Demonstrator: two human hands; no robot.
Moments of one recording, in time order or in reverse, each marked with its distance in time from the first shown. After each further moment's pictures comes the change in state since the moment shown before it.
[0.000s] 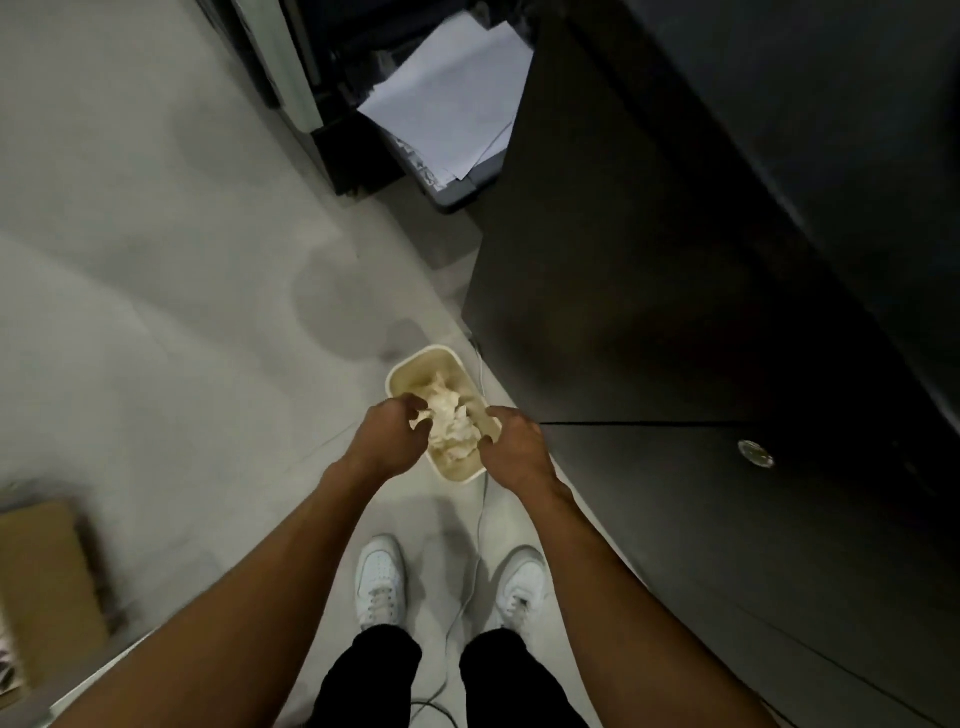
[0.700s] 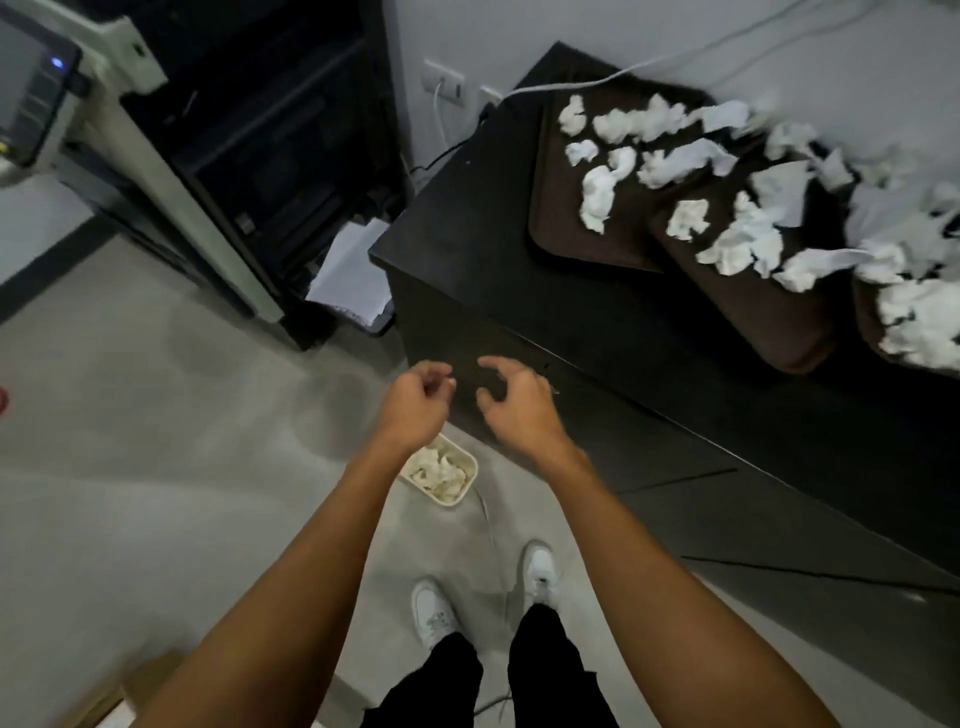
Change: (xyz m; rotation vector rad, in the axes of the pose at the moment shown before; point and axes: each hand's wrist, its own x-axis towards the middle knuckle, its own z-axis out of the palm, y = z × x) left_hand -0.218 0.224 -0.156 -0.178 0.046 0.373; right_hand -0.269 -0.112 -0.200 0.301 0.486 -0.145
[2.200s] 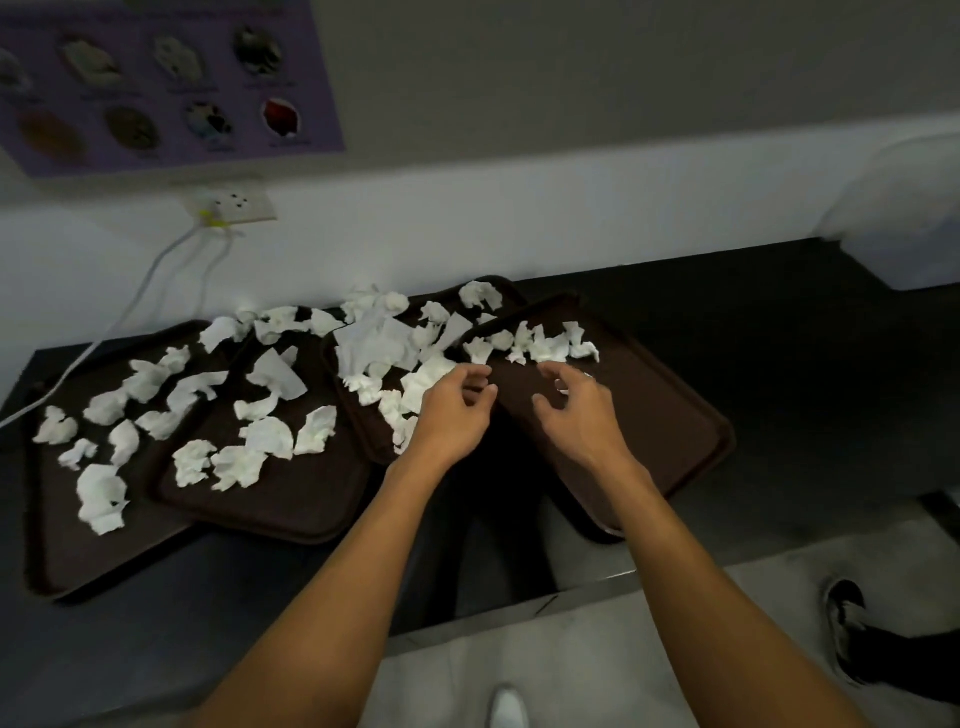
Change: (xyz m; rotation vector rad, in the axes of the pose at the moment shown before) left_hand -0.086 0.448 0.445 0.080 -0.524 0.657; right_hand -0.160 0.300 -0.508 0.143 0.826 0.307
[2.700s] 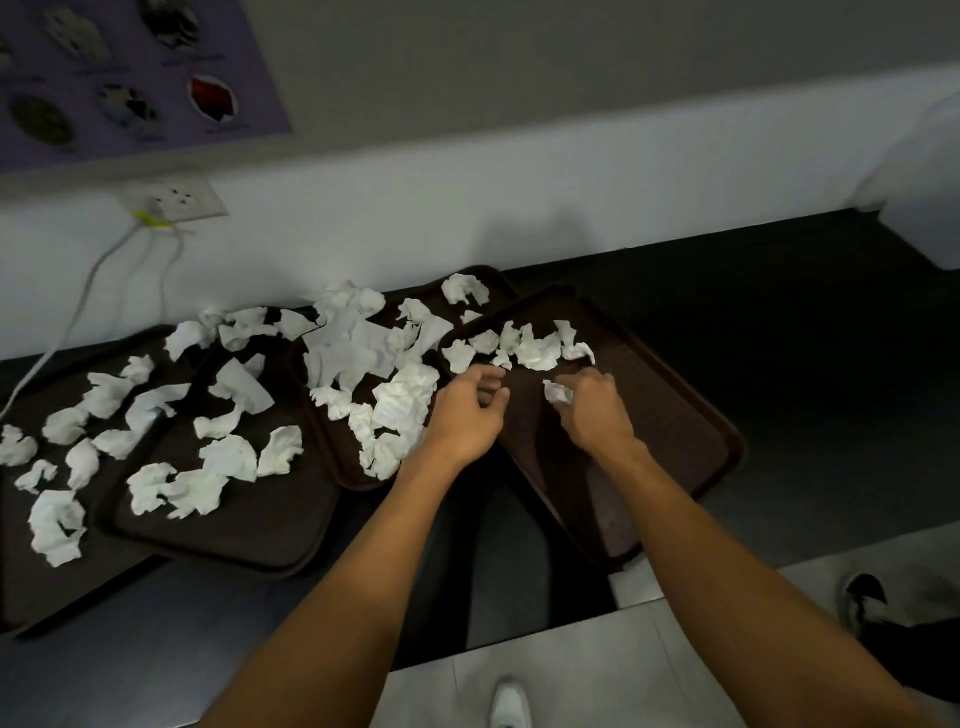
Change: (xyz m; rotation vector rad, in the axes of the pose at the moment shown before) left_hand 0.056 -0.006 0.063 0.060 -0.052 -0.033; right_hand 0.088 0.100 0.009 -0.374 -0.131 0.082
